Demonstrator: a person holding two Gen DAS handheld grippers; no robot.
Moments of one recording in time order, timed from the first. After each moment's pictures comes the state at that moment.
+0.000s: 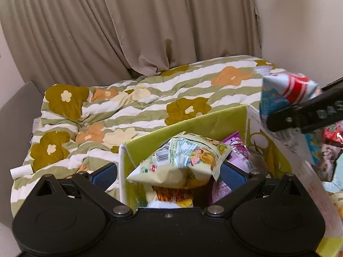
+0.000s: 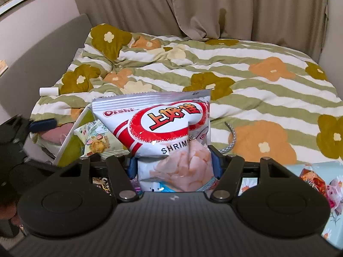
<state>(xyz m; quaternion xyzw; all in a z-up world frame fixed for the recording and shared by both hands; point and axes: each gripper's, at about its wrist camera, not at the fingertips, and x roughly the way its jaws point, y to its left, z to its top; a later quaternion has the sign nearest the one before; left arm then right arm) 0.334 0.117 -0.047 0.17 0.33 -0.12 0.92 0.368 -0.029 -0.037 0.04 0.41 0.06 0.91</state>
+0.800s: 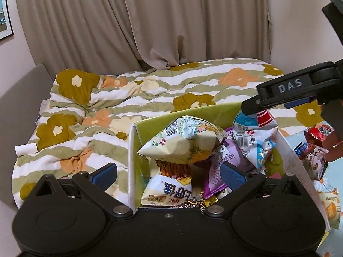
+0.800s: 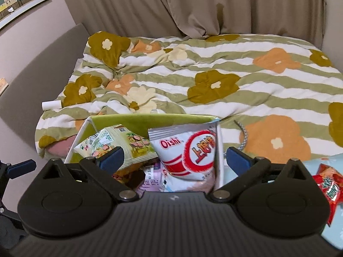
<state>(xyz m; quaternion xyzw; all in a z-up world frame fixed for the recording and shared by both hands) 0.310 0.132 -0.038 0.13 0.35 -0.09 0.92 0.384 -0.032 -0.044 0.09 0.40 0.07 0.91</state>
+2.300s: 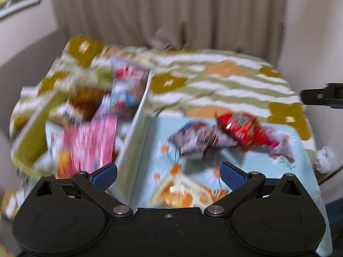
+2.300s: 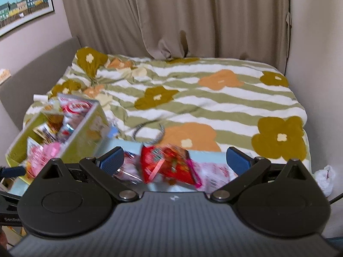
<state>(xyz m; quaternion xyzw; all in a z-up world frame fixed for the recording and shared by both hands) 0.165 -0.128 -0.068 0.02 0.41 0.02 0.91 0.220 -0.338 -0.035 0.04 0.35 0.07 0.94</state>
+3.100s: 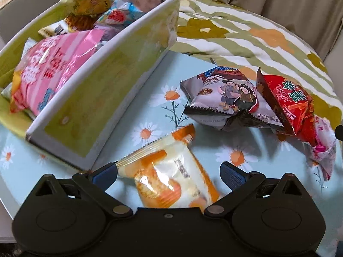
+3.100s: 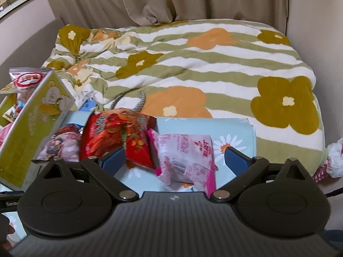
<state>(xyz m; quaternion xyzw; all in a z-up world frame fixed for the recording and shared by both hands) 0.235 -0.138 -0.161 -0.06 0.52 0.12 0.84 0.290 -0.391 -0.146 0.07 0.42 0.06 0.90</state>
